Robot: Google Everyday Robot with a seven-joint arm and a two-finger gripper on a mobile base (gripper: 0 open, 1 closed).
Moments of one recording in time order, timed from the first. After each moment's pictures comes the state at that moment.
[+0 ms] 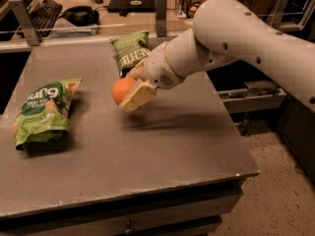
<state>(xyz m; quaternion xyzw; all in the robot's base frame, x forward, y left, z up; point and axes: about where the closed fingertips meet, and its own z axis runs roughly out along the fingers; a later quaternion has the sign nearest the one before) 0.554 0.060 0.889 -0.63 0.65 0.20 0.37</state>
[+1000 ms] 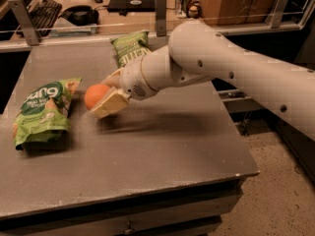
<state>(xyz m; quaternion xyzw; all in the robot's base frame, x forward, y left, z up) 0.545 0.128 0.875 -0.59 0.64 0.27 0.40</state>
